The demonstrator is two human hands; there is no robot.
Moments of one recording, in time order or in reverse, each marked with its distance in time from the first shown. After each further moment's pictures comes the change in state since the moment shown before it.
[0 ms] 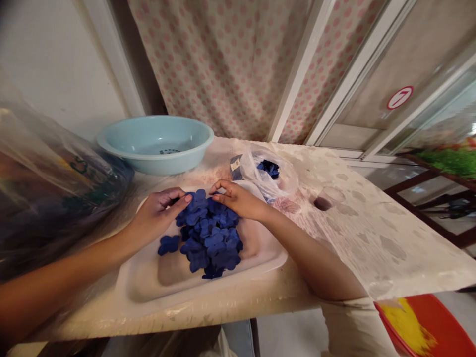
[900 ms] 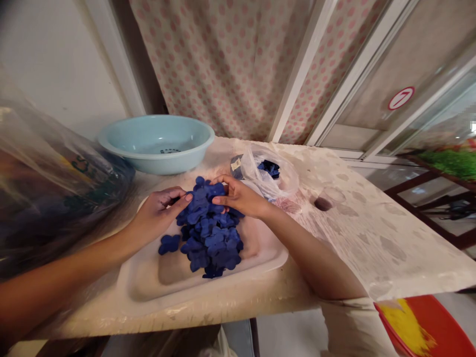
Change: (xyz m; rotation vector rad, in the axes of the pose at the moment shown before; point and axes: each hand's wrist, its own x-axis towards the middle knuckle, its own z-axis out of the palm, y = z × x) left_hand 0.000 -0.001 0.000 0.010 0.007 0.017; right_hand 0.003 0.004 -0.002 0.191 0.006 -0.040
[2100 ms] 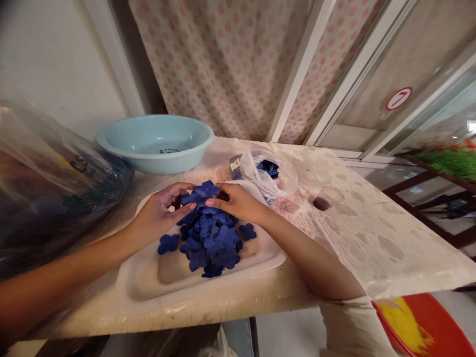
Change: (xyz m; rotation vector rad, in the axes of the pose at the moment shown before) left_hand -0.001 -0.007 0.004 -0.121 -0.039 0.012; right_hand -0.005 -0.004 0.006 -0.415 0.005 -0.101
